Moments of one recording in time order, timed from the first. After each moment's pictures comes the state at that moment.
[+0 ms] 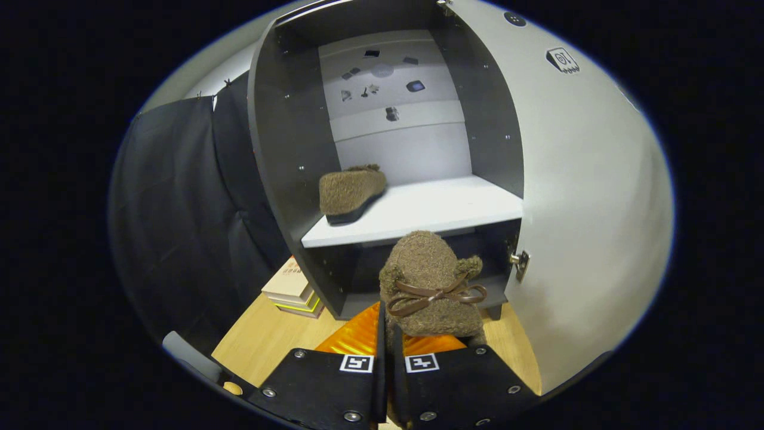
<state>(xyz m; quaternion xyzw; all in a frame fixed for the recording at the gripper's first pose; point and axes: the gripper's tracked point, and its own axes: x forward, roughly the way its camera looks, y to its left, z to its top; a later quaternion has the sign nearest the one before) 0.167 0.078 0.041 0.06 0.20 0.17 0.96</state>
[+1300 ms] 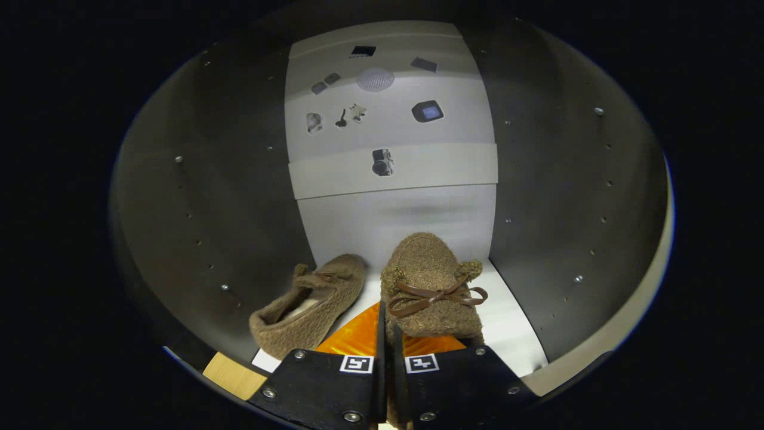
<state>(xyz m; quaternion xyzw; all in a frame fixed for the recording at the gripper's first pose) 0.391 0.100 0.126 0.02 0.19 0.16 0.97</state>
